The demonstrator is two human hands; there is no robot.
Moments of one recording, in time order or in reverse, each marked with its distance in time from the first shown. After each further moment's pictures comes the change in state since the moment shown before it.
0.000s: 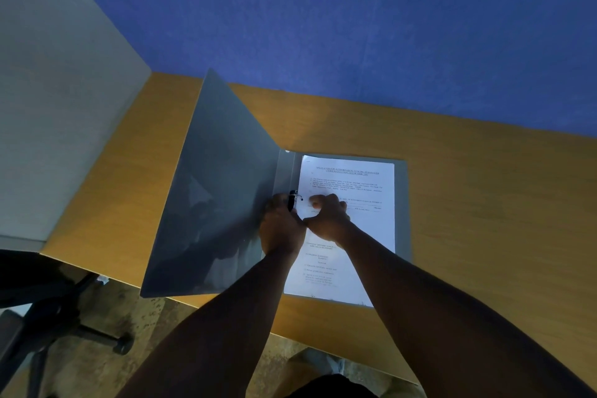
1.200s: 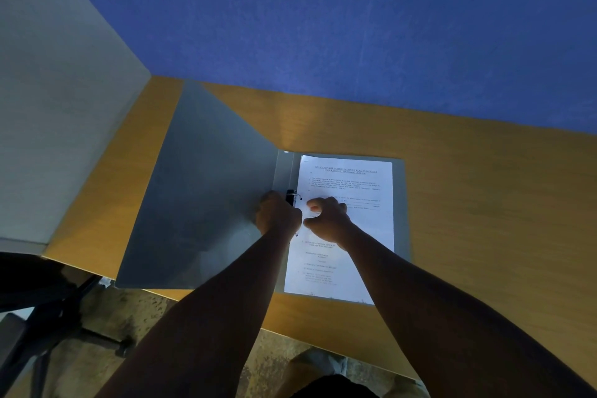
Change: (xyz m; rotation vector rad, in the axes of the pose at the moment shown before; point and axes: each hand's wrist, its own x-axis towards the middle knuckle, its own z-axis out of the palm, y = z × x) left_hand 0.027 0.014 -0.012 0.052 -0.185 -0.237; right_hand -0.008 0.004 -0.003 -0.098 -0.001 -0.060
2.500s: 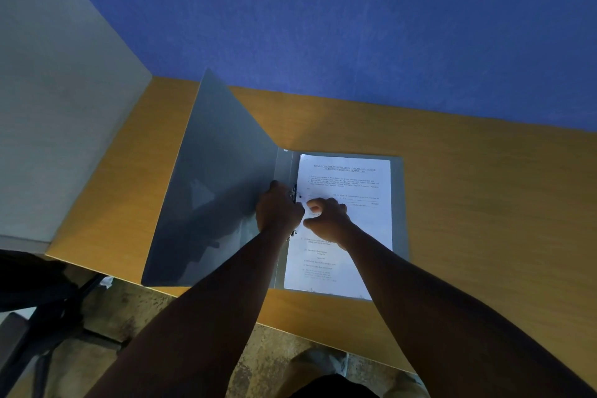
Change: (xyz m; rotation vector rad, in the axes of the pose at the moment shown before) left_hand -0.014 0.005 -0.016 0.004 0.031 0.192; right_hand -0.010 0.002 -0.001 0.008 -0.015 -0.003
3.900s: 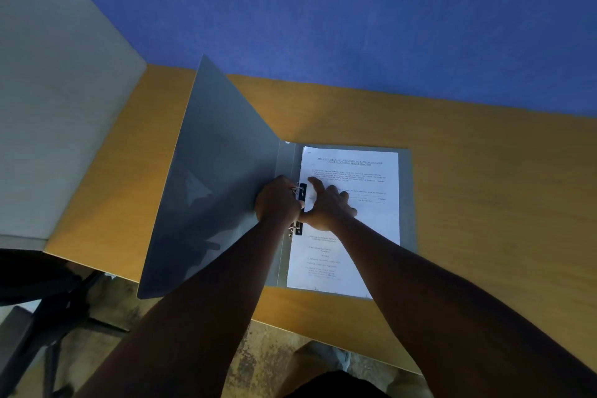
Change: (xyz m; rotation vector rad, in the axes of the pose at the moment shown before) left_hand 0.024 -0.010 0.008 0.095 -0.107 0.011; right_hand 0.023 -0.009 0.008 -0.184 0.010 0.063
